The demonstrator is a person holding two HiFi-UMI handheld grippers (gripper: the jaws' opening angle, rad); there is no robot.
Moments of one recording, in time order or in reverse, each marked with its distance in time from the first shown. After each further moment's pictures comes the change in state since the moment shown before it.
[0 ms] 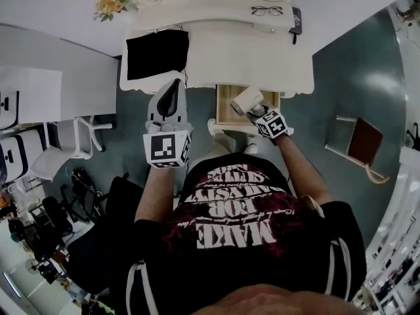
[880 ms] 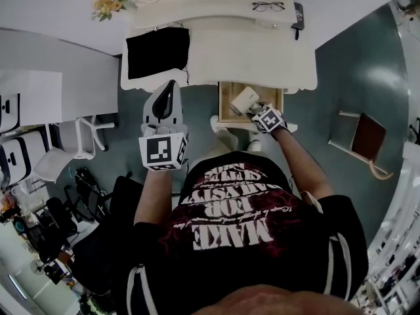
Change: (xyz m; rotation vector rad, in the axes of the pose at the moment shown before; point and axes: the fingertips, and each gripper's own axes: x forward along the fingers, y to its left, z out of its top) left arm -0.008 0.015 -0.004 0.016 0.019 0.005; right arm 0.041 0.003 -0.036 -0.059 0.196 0.022
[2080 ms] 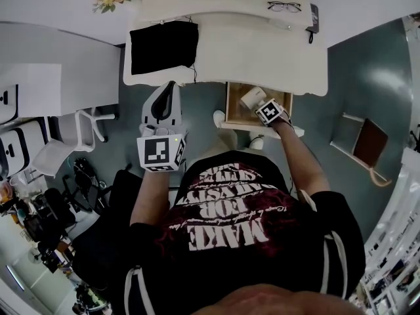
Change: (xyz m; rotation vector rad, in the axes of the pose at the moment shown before) left arm 0.015 0.038 -0.030 -0.024 0.073 0.006; right arm 0.063 -0.048 -0.039 0.075 0.263 -0.059
